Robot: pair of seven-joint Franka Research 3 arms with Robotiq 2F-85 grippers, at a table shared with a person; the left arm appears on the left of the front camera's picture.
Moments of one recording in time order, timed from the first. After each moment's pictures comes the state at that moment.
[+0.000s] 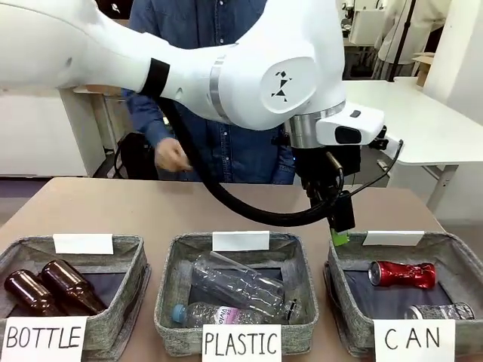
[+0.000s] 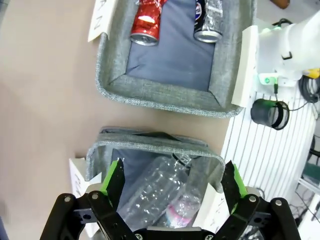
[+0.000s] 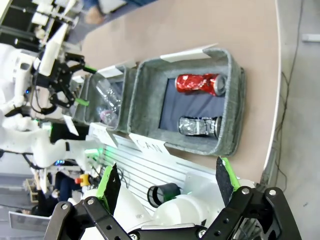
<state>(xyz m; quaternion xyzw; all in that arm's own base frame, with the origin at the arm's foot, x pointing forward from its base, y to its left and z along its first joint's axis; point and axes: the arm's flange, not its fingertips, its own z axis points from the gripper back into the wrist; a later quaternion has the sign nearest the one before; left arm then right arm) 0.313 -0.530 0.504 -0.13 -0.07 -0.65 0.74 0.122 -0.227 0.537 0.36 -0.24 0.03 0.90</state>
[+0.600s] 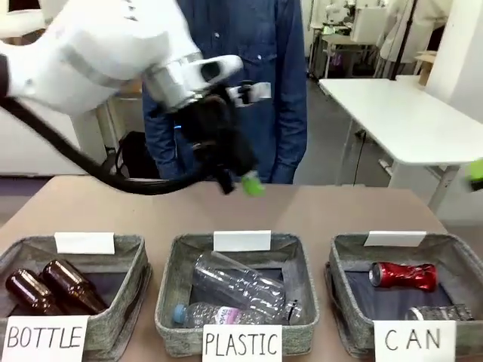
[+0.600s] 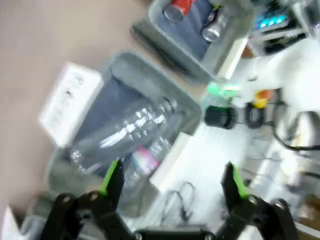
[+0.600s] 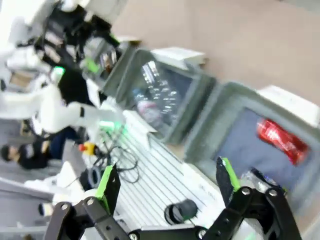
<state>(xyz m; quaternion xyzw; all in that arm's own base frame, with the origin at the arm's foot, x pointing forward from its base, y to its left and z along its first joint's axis) 0.361 -0.327 0.537 -0.31 -0.02 -0.44 0.84 0.230 -0.018 0.565 0.38 -0.19 0.23 0.88</state>
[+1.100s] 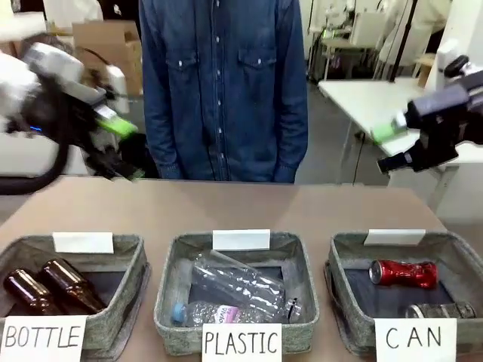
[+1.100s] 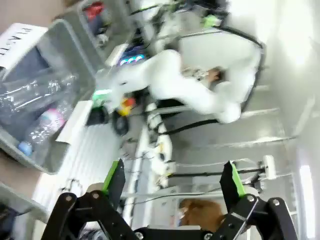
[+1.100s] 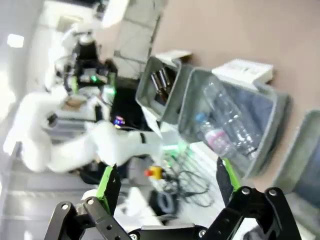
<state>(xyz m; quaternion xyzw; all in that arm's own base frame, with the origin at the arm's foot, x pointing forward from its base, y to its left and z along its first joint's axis) 0.353 -0.106 0.515 -0.65 0.05 -0.26 0.71 0.279 0.074 0.559 0.50 -0.11 0.09 0.85</state>
